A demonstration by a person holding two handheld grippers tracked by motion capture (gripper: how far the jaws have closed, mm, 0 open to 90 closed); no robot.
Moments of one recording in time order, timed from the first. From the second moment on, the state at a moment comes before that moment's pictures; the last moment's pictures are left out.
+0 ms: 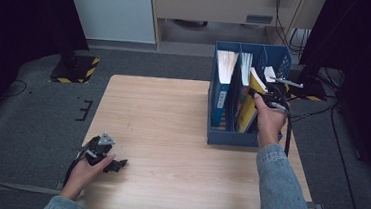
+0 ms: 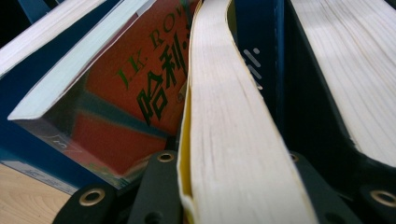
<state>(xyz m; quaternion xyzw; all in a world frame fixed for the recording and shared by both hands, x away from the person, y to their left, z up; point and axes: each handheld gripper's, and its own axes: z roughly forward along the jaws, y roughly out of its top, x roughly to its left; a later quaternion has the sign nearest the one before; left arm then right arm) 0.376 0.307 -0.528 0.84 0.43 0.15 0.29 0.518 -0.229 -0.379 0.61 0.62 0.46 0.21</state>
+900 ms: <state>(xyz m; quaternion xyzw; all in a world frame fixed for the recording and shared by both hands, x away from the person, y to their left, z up) 0.376 0.305 -0.528 0.85 0.43 0.14 0.29 0.511 -0.233 -0.364 0.61 0.65 0.42 0.17</state>
